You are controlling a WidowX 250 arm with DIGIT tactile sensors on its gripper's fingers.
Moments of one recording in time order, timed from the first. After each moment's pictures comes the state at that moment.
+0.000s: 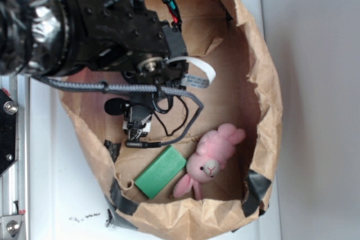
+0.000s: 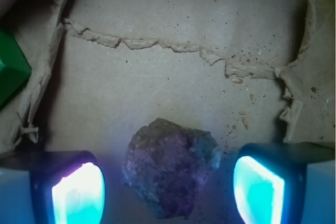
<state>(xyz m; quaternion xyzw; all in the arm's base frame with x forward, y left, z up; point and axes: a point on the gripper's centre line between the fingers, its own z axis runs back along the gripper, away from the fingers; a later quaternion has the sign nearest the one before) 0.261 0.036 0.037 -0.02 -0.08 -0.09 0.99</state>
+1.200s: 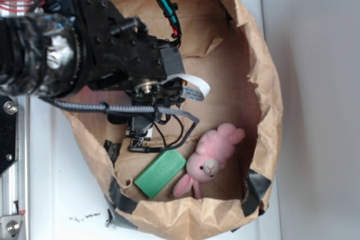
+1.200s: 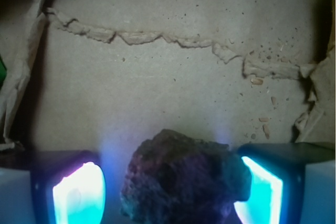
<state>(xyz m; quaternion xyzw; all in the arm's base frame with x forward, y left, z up) 0.262 0.027 0.021 0.01 -0.08 -0.10 0.99</state>
